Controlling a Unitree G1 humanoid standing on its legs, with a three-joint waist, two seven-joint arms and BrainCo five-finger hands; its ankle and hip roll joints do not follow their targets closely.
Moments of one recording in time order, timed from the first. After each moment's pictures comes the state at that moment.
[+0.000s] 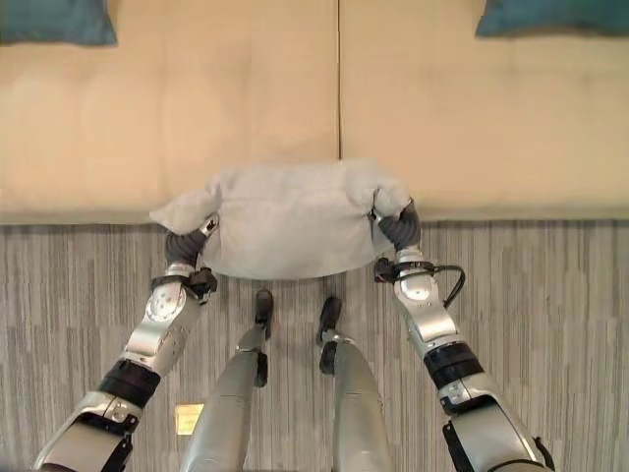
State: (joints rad) left arm -0.29 0.31 -0.25 0.33 -0.55 -0.25 0.32; right arm -0.41 -0.38 0.29 0.40 0.29 -0.21 -0.32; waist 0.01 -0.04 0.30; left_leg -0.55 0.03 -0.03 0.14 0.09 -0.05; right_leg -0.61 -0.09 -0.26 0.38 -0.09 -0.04
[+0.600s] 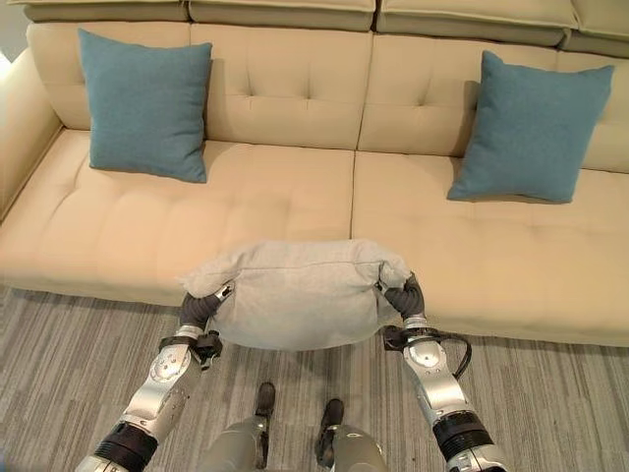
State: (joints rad) left arm -0.05 0.29 -0.27 0.29 -0.48 -0.21 0.22; right arm -0.15 -0.36 0.21 0.37 0.22 -0.16 -0.24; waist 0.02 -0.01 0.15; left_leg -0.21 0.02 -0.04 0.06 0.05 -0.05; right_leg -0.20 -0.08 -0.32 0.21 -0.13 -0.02
